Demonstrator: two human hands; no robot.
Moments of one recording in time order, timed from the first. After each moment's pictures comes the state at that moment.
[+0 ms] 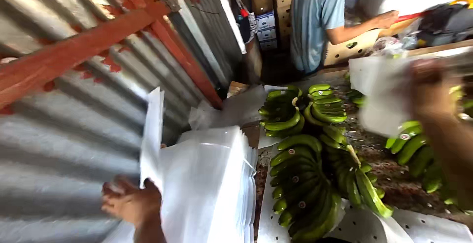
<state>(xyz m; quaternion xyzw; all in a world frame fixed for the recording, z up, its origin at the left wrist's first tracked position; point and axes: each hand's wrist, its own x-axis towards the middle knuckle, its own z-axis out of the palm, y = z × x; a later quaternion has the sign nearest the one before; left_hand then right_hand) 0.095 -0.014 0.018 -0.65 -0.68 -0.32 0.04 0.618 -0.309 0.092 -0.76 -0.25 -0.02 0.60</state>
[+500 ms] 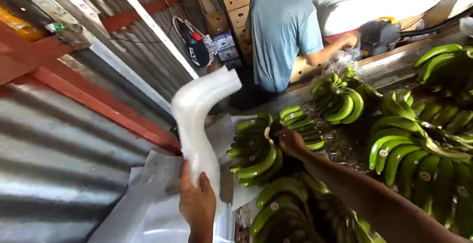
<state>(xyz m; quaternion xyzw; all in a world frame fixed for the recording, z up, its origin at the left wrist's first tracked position) 0.390 0.000 -0.010 -0.79 -0.46 -0.39 -0.09 0.663 -0.116 -0.066 -0.77 -0.30 0.30 0.47</state>
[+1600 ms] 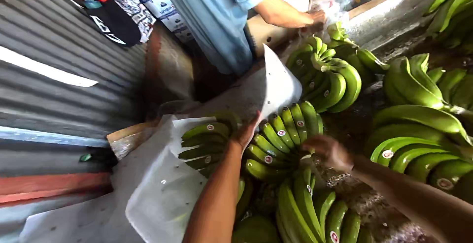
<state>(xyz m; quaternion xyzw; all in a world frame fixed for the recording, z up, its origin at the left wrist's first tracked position) 0.737 0.024 -0.134 -0.79 -0.25 0.06 -0.55 0.822 -0.252 -0.239 -0.72 -0.51 0.05 0.47</state>
